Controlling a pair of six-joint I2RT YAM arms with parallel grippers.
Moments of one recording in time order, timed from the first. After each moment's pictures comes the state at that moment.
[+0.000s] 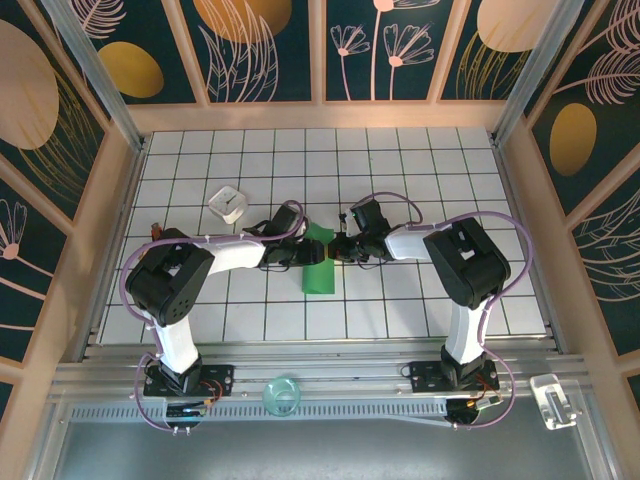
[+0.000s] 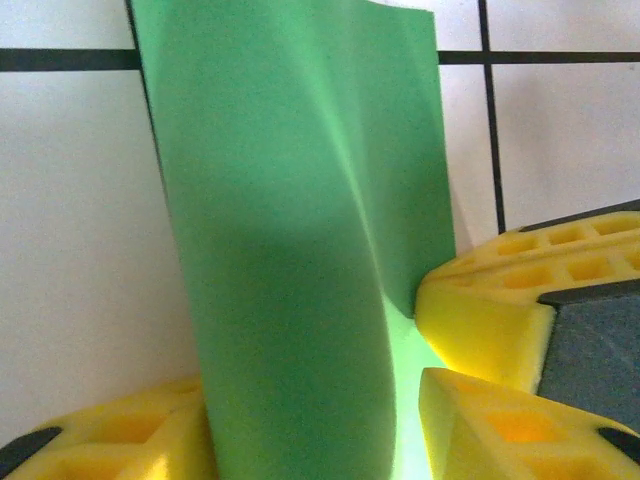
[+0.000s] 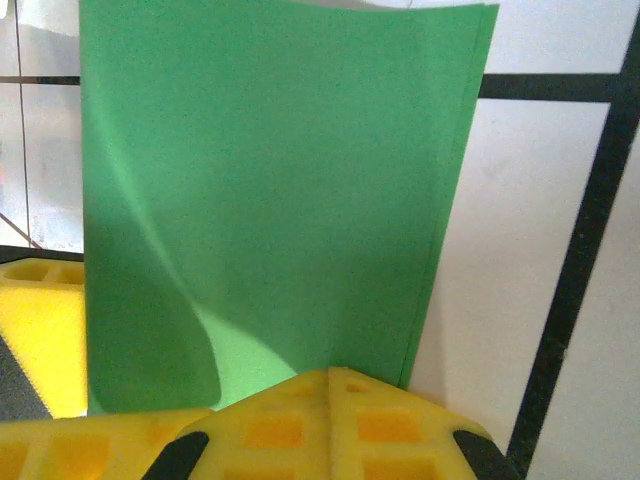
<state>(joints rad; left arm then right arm) -0.64 1.83 0.97 -0.12 0.22 -0.67 0.56 1.89 0.92 0.03 -0.49 0.59</state>
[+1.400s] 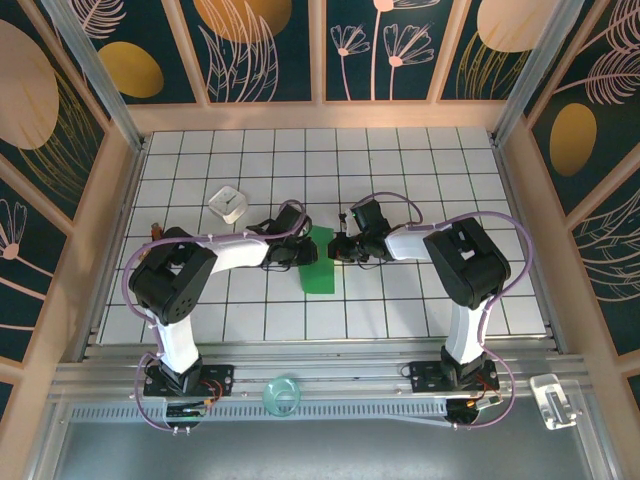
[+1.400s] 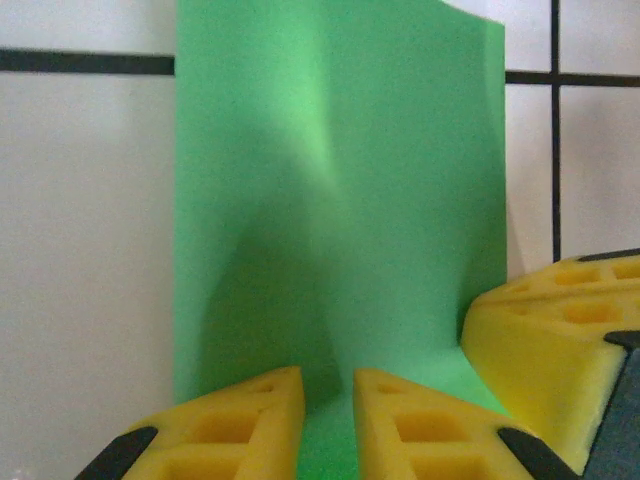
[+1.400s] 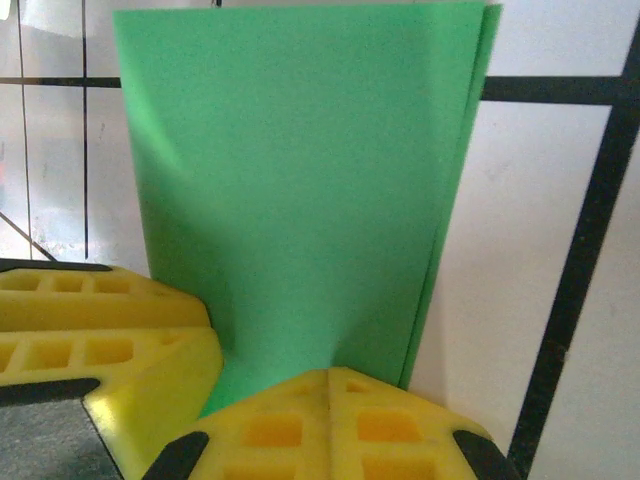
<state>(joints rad) -0.66 1.85 0.99 -0.16 0.14 -0.72 0.56 1.89 0.92 0.04 -0.49 0.59</state>
